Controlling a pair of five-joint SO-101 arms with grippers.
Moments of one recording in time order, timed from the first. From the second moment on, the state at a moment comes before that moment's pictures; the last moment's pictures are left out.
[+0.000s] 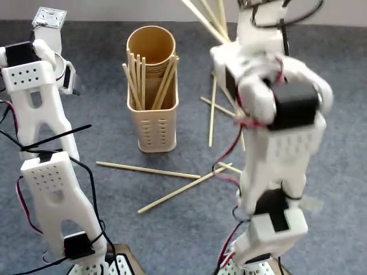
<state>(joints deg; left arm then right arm) -22.2 41.0 -64.0 100.4 -14.7 -15.3 6.9 -70.4 99.6 8.3</state>
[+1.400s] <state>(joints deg) -22.2 13.1 -24.8 95.1 -16.5 -18.7 -37.2 21.7 31.8 8.9</state>
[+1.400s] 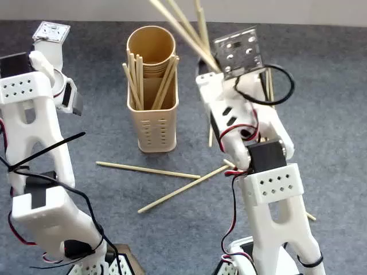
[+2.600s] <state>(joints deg) -26.8 11.5 -12.2 87.2 -16.5 -31.6 -9.0 17.8 -4.0 -4.0</state>
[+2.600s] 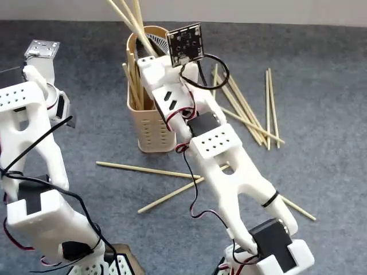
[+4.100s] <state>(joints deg) -27.4 11.5 -12.0 87.2 -18.2 -9.5 -37.2 42.1 32.7 3.6</state>
